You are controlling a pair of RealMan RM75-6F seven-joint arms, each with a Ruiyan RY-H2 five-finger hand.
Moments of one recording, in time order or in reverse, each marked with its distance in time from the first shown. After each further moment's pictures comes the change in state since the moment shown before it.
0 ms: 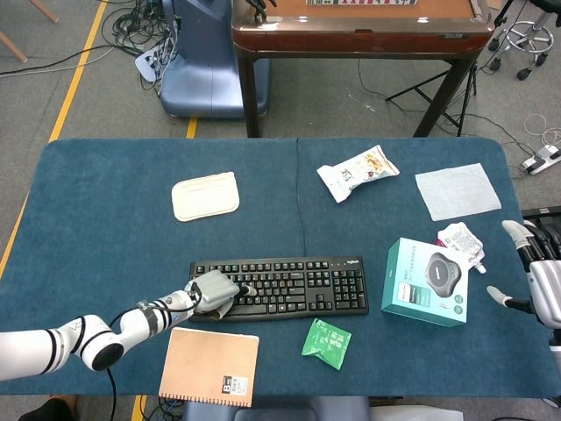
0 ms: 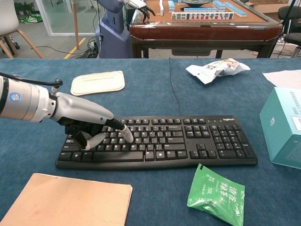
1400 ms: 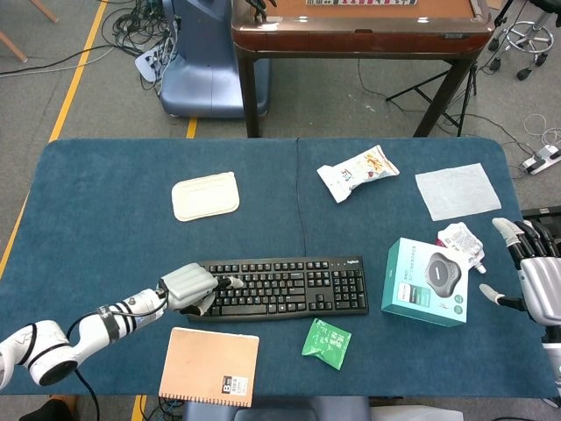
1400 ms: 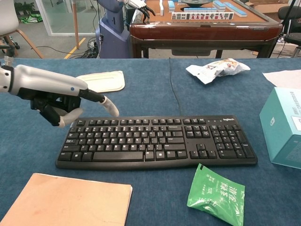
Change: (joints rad) left arm 0.158 0.202 -0.083 -0.118 0.352 0.064 -0.304; right arm 0.016 0.006 0.007 -0.035 -0.011 -0.011 -0.033
